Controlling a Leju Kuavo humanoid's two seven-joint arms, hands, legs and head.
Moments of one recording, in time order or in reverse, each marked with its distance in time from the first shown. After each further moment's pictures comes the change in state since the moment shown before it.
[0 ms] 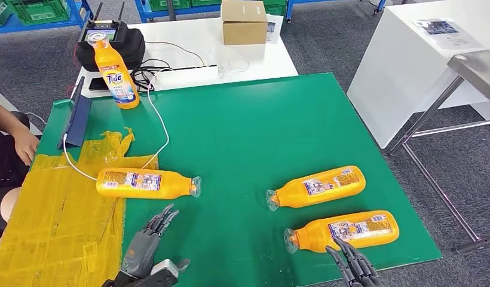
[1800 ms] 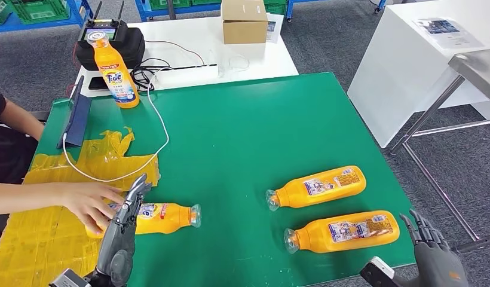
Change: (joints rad) left arm 0.116 -0.143 0.170 -0.476 0.392 -0.440 -0.108; right arm -0.188 1.085 -1.481 0.226 0.156 0.789 -1.304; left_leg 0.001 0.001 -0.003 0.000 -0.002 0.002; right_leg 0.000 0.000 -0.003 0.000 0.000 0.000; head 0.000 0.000
